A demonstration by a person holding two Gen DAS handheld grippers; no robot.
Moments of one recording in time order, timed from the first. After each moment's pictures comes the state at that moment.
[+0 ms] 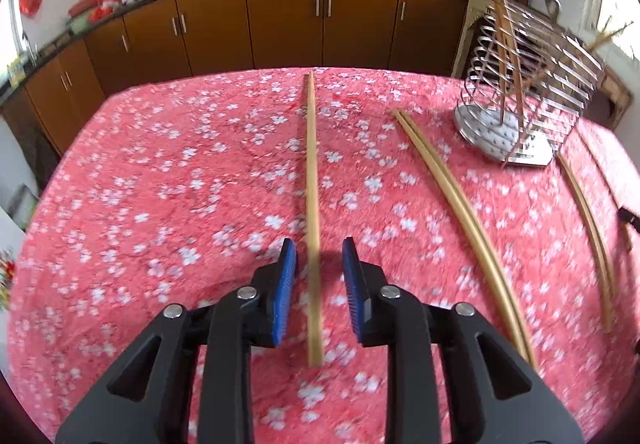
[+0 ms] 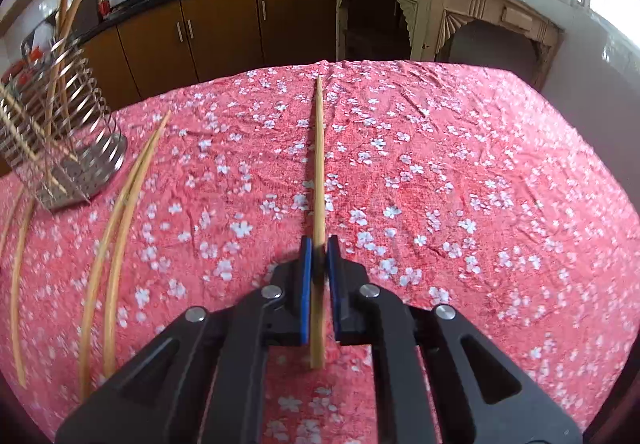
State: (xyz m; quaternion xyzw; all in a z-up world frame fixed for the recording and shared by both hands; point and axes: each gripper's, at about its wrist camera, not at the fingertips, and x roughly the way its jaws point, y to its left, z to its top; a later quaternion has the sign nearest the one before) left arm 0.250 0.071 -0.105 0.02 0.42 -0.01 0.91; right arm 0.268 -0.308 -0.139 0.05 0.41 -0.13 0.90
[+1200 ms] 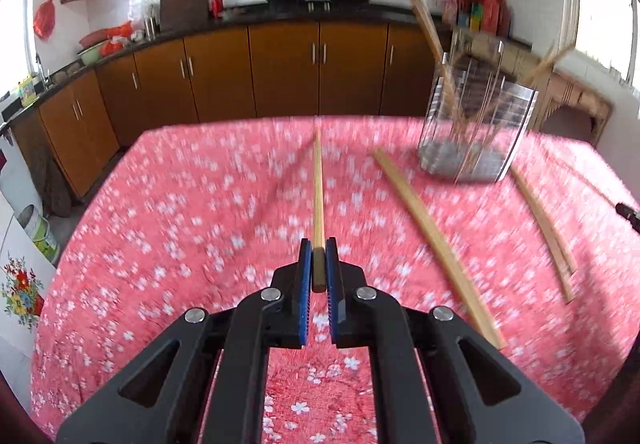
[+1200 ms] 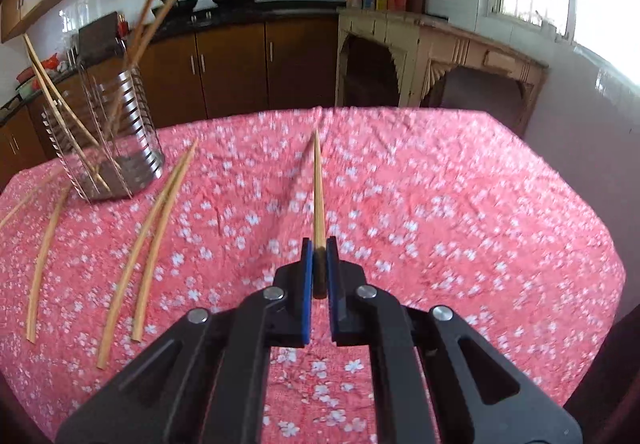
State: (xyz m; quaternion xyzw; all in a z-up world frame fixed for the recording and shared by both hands) left arm 0.164 0.077 -0.048 0.01 0.33 -0.02 0.94; right arm 0.183 -0.297 -0.085 0.04 0.31 -0.12 0.94
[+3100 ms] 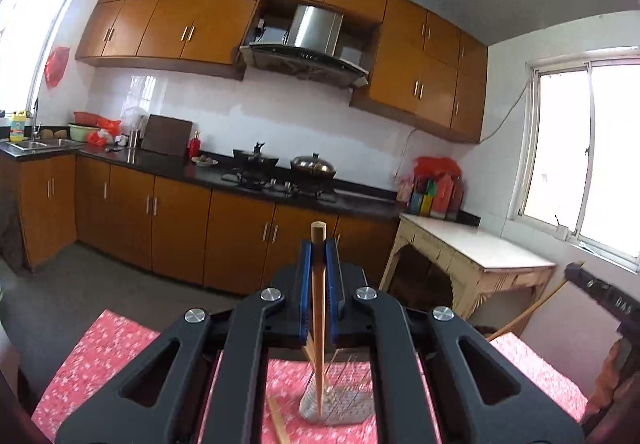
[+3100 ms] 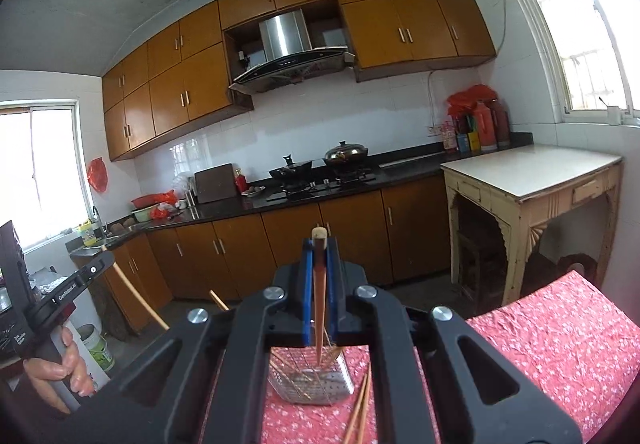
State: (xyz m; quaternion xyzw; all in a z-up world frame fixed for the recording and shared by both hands) left arm 0.175 0.030 0.182 -0.10 0.05 -0.08 0.99; right arm 0.173 -0.247 0.180 0.11 0.07 0.08 0.99
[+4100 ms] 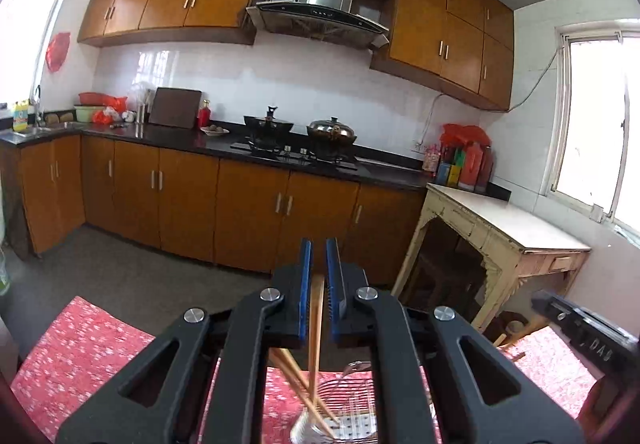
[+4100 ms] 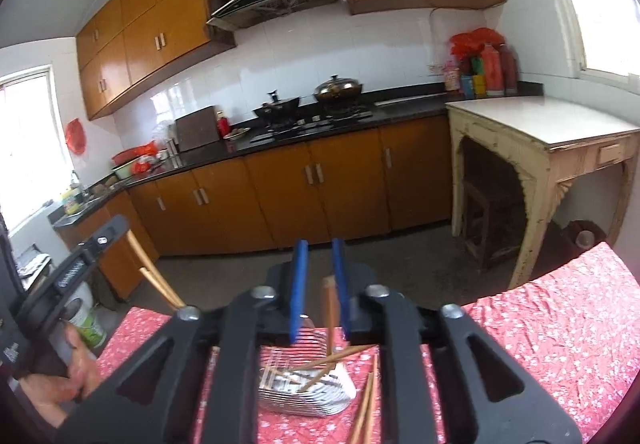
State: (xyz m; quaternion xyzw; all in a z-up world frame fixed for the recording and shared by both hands) left arm 0.277 -0.014 0.131 -0.08 0.11 -0.04 0.99; right arm 0.312 -0.231 0.112 0.11 0.18 0.05 0.98
